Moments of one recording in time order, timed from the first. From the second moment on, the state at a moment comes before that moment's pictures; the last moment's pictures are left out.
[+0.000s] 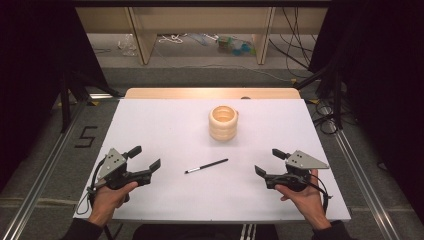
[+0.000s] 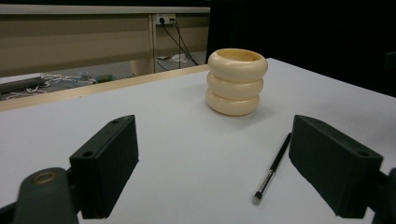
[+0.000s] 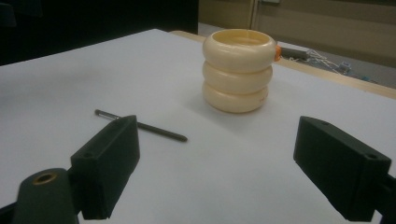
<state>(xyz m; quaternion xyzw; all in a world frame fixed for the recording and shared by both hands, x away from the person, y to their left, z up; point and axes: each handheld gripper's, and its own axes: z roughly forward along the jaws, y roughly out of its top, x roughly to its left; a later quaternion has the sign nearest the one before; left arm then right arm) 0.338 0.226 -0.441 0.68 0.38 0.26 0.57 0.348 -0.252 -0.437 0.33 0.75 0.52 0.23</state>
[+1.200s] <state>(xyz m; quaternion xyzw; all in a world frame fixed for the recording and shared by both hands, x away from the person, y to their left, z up) 0.340 0.224 -0.443 0.69 0.38 0.26 0.56 0.361 -0.226 -0.429 0.28 0.80 0.49 0.22</state>
